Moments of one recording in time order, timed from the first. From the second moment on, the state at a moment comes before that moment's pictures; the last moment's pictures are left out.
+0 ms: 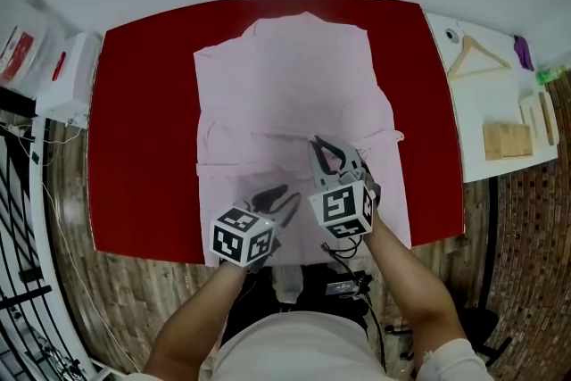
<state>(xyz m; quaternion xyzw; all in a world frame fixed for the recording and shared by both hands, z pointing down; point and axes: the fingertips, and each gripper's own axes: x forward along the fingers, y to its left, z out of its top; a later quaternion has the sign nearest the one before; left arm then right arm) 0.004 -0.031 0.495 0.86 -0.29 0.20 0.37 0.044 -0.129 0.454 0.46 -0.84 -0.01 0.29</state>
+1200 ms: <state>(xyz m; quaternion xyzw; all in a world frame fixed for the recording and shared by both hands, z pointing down) -0.099 -0.002 0.505 0.83 -0.34 0.18 0.40 -0.014 -0.113 0.548 0.34 -0.85 0.05 0.39</state>
